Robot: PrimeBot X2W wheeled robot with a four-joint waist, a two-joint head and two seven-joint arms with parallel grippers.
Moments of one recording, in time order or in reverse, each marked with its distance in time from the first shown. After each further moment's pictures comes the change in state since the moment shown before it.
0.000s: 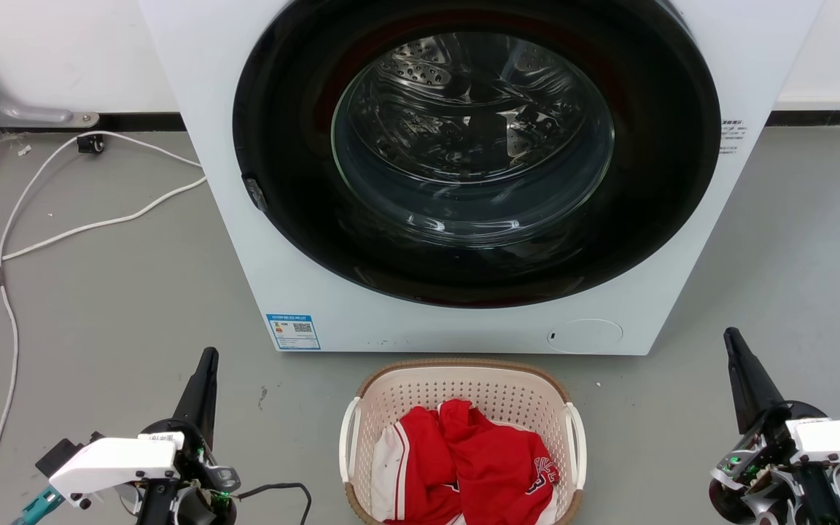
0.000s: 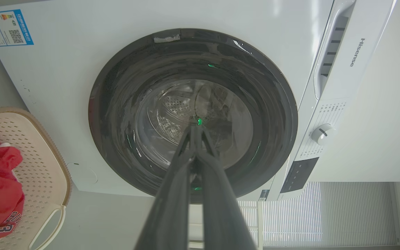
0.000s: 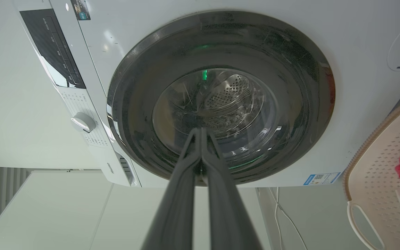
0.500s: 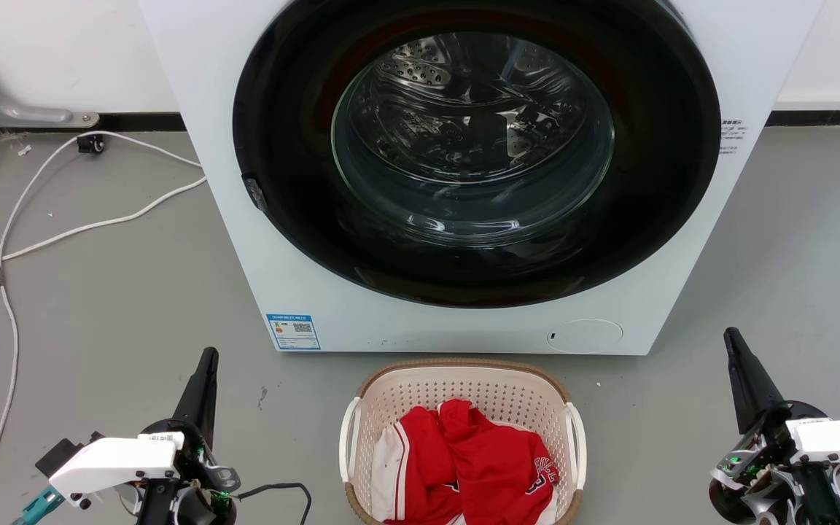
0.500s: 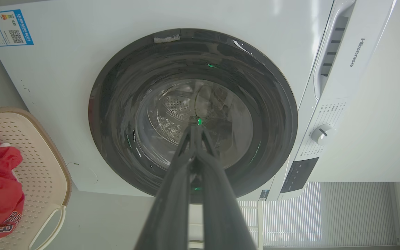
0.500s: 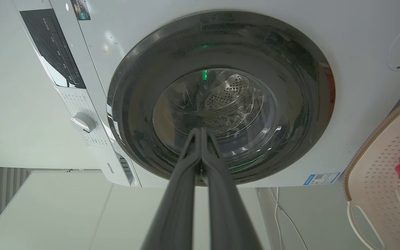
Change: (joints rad) left arm 0.000 0.000 0.000 0.000 0.000 0.000 0.000; right arm 0.000 0.000 0.000 0.000 0.000 0.000 0.000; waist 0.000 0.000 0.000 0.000
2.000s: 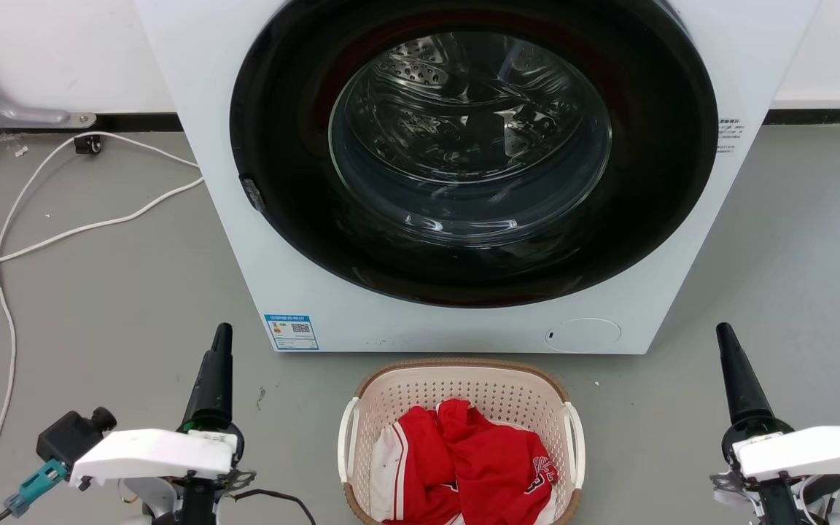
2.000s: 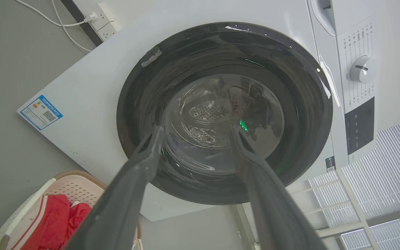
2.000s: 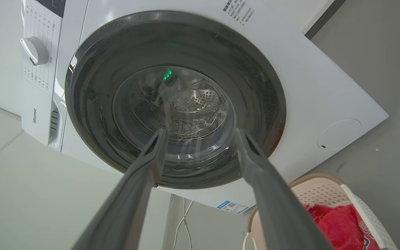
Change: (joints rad) left arm 0.026 -0.004 -0.065 -0.085 0.446 0.000 -0.136; right arm 0.058 0.000 0.053 -0.088 -0.521 0.000 -0.135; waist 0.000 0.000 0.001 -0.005
